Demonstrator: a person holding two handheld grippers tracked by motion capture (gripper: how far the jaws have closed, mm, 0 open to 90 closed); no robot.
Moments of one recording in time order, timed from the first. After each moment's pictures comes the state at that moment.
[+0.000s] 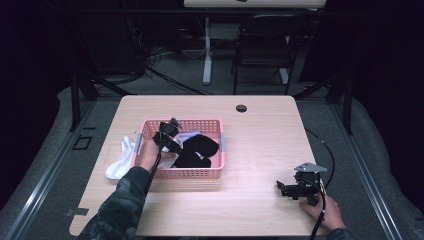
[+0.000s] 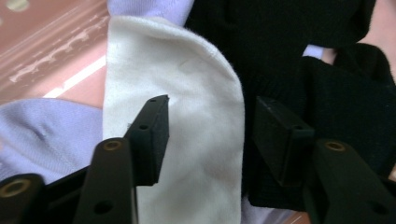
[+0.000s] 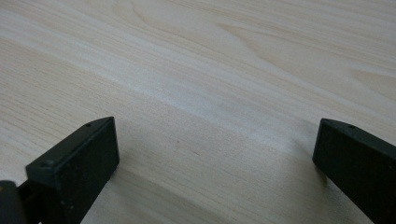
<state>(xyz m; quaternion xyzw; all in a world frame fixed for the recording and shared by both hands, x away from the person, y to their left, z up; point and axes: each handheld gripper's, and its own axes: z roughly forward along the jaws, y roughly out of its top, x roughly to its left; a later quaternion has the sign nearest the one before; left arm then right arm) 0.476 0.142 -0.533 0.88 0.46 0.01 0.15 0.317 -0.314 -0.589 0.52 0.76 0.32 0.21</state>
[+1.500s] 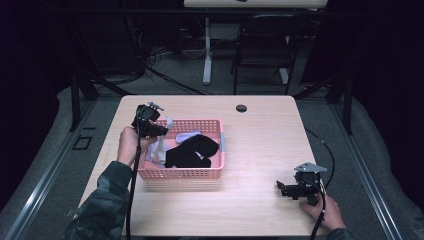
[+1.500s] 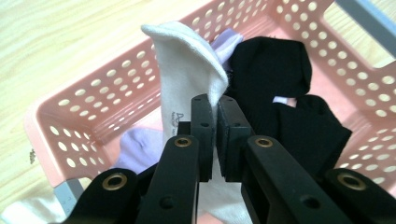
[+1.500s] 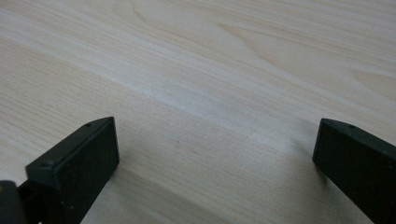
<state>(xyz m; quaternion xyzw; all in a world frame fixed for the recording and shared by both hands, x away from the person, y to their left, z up) 0.451 0.183 -0.438 0.86 0.42 0.11 0.27 0.317 -0.314 -0.589 0.52 0.76 0.32 0.21</state>
